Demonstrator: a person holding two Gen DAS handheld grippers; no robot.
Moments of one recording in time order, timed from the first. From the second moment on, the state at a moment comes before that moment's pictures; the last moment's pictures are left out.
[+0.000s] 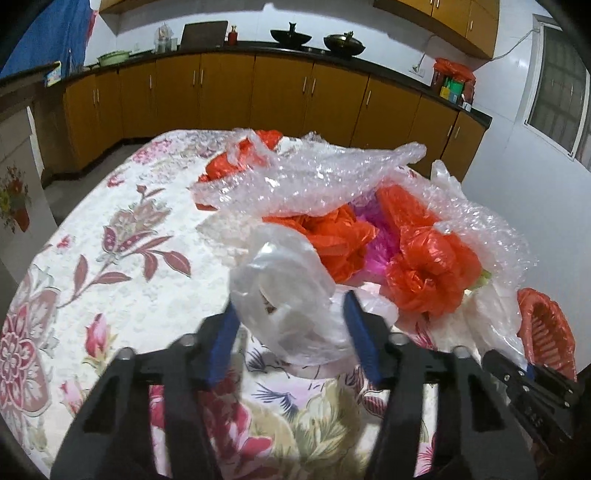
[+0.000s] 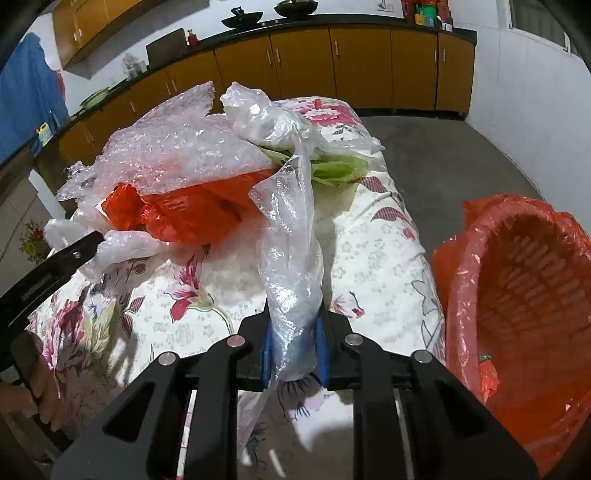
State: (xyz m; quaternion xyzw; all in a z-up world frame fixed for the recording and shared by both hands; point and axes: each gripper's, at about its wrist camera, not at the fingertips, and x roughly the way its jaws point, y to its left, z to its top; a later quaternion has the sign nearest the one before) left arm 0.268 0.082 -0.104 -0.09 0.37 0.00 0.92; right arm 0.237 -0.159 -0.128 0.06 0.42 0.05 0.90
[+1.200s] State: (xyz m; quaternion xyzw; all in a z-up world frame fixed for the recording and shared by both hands) left arm 0.205 0.072 -0.074 -0.08 0.34 -0.06 0.93; right arm 0.176 -0.188 -0.091 0.07 0.38 0.04 0.92
